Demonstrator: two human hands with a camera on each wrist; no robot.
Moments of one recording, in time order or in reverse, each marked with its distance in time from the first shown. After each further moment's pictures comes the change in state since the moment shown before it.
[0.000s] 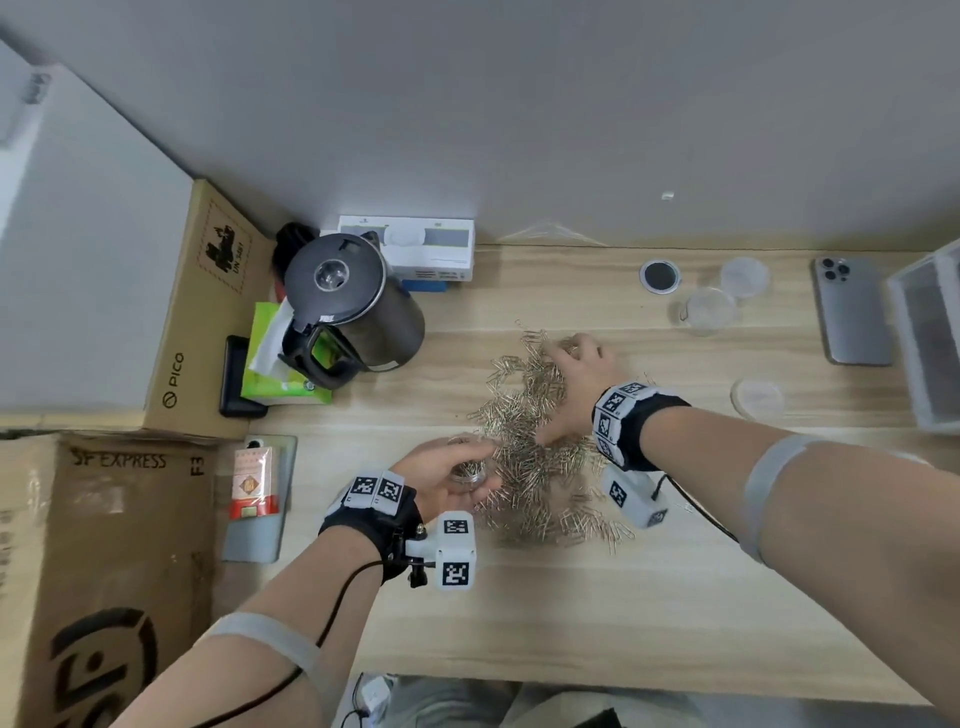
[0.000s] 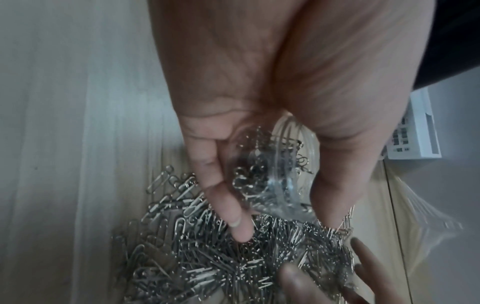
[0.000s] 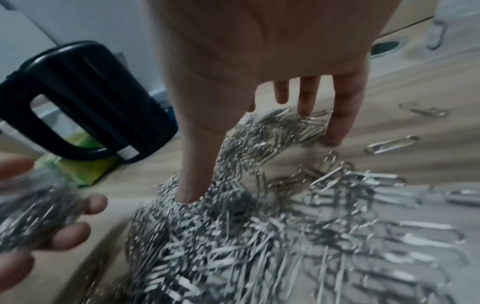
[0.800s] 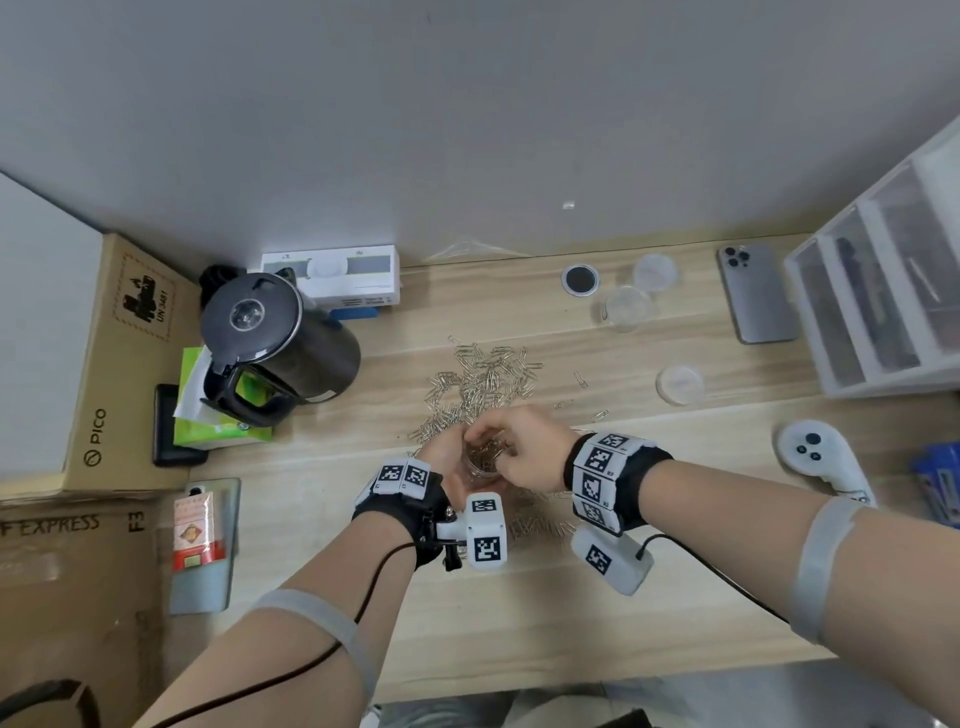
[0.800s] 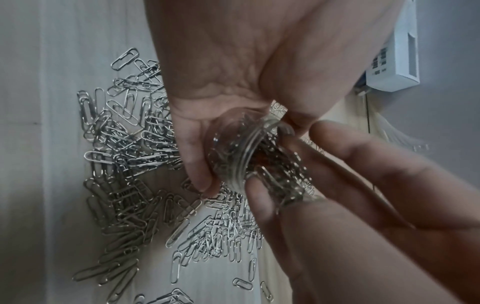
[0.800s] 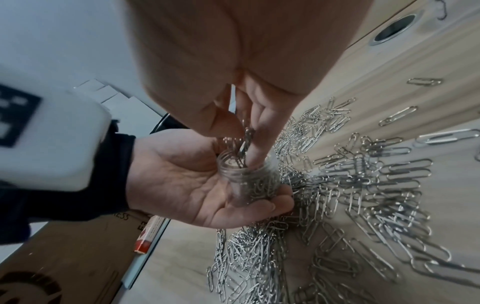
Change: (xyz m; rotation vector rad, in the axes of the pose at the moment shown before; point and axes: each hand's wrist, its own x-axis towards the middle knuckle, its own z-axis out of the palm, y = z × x) left_hand 0.046 0.010 0.095 -0.174 0.212 -0.054; right_hand -0.075 0.012 0.006 0.673 -0.059 -0.322
